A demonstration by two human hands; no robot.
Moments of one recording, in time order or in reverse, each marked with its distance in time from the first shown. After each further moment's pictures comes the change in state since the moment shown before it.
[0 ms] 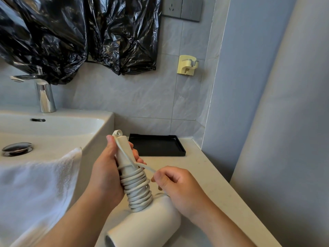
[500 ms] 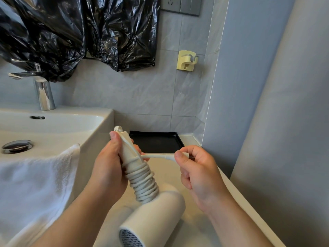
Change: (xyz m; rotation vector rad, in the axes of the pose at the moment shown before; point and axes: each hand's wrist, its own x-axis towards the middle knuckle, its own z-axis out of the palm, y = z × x) left_hand 0.000 -0.002 0.006 0.137 0.009 0.059; right_hand 0.000 -0.008 -0.020 0.472 0.311 0.092
